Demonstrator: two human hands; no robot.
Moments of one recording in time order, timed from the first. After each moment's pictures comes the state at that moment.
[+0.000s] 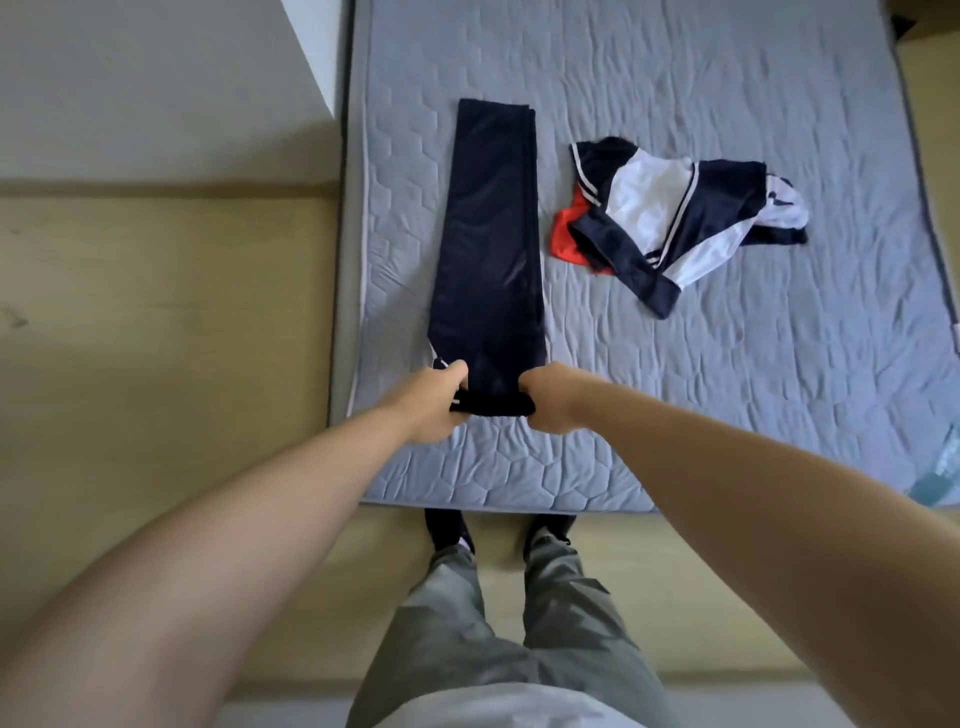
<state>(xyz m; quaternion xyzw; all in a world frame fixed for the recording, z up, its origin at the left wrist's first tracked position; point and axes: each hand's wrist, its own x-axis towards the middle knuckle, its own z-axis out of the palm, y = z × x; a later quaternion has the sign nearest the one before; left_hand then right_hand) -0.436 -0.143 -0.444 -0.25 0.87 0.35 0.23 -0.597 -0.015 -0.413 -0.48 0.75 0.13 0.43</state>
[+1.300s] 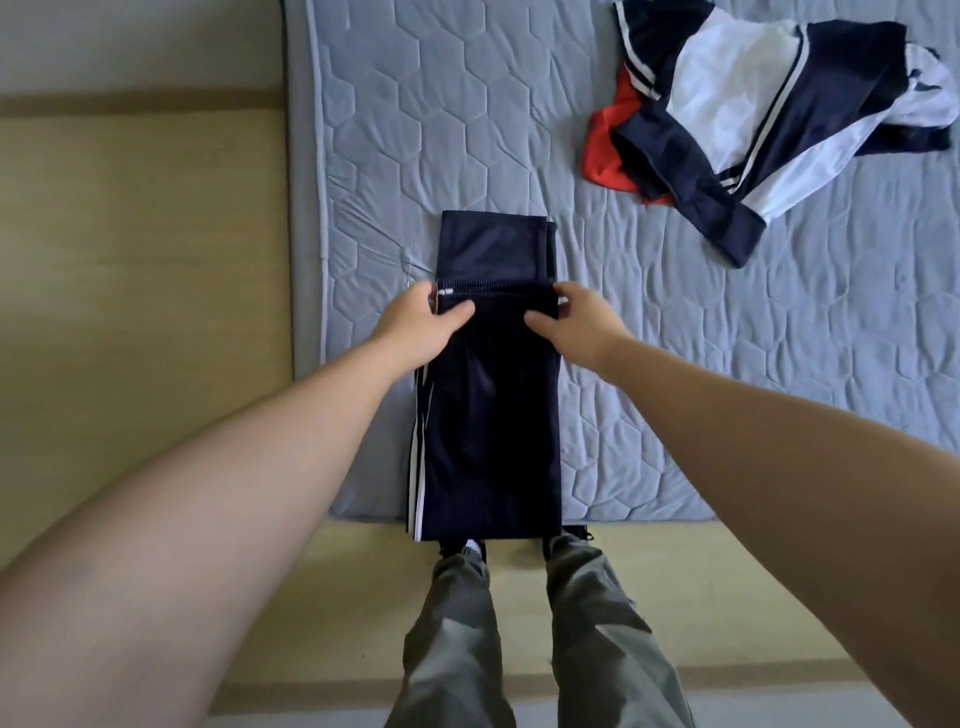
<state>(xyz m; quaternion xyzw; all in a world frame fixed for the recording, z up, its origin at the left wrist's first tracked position) -0.497 -0.215 -0.632 -0.47 0.72 0.50 0.09 -0.652 -0.058 -0.612 -0.18 0.82 -0.27 0.46</state>
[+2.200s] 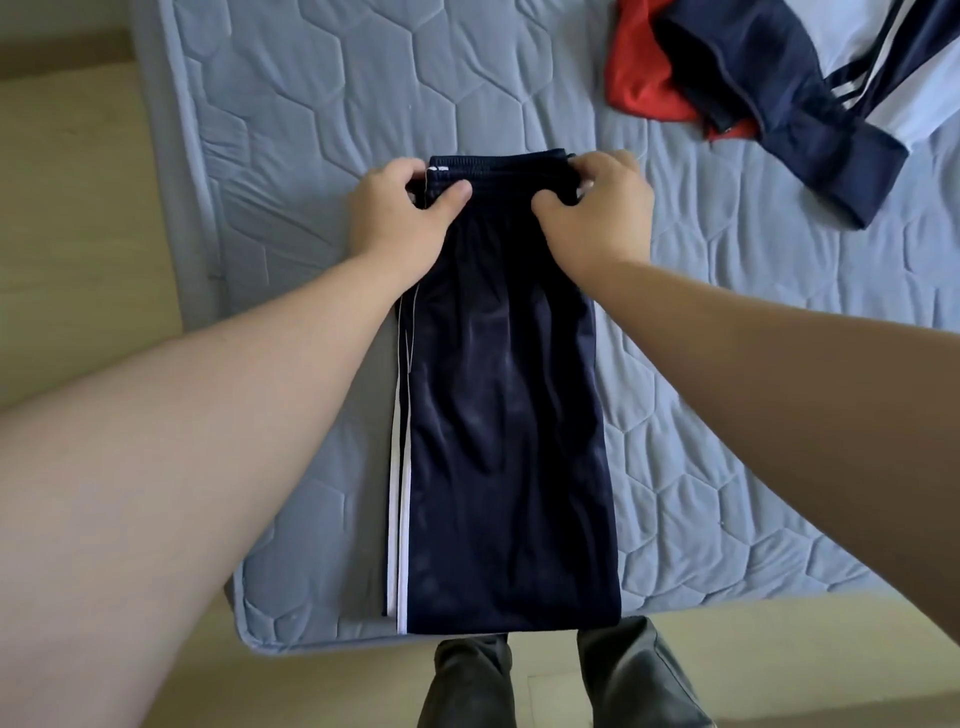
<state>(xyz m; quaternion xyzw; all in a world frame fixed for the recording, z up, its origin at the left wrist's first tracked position) -0.623 -0.297 -0.801 -0.45 0.80 0.38 -0.04 -0.742 -0.146 -0.791 -0.15 0.90 -0.35 0.21</state>
